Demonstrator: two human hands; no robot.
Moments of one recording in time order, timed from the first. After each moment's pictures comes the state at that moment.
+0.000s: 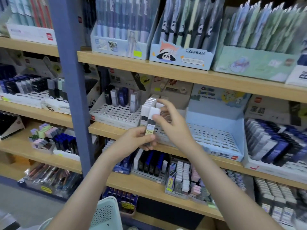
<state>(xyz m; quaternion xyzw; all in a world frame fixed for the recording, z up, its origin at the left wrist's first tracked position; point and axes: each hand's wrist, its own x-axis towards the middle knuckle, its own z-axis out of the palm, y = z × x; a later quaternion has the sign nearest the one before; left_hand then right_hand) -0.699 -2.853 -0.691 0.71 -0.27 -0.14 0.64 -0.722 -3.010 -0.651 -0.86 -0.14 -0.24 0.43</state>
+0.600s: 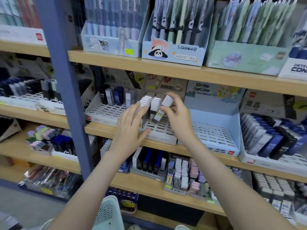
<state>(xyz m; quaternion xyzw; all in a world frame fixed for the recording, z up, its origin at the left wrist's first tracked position) -0.667 -2.866 -0.721 0.84 -0.31 0.39 0.22 -0.701 -3.031 -0.651 -0.81 -0.06 -0.31 0.49</state>
